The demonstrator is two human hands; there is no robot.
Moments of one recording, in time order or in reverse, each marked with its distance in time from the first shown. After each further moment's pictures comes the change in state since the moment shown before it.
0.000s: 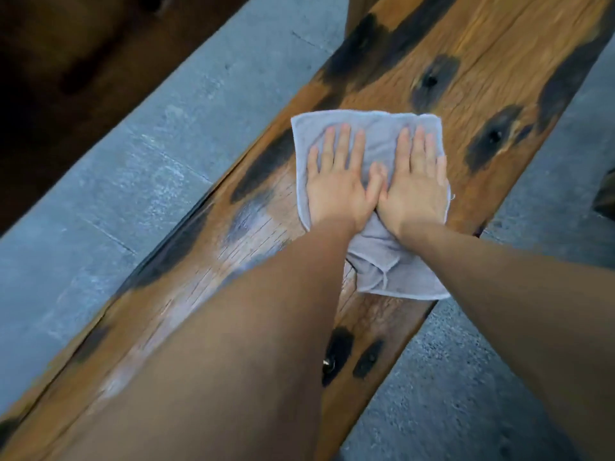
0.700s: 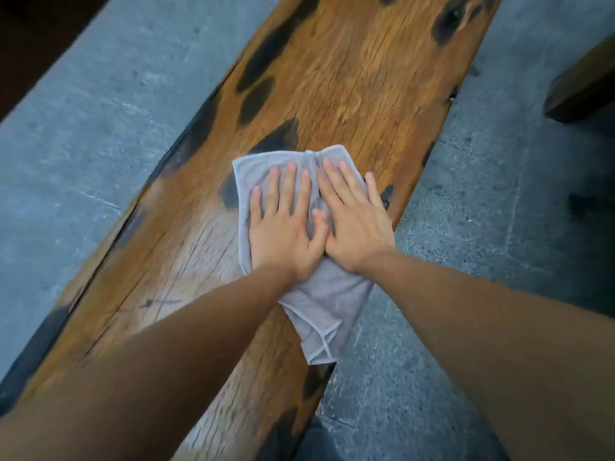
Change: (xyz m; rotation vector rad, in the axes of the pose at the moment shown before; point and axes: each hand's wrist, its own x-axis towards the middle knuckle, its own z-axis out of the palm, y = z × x) left_hand -0.271 -0.118 0.012 0.143 0.027 0.145; right_hand -0.268 -0.077 0.050 -0.004 -0.045 -0.259
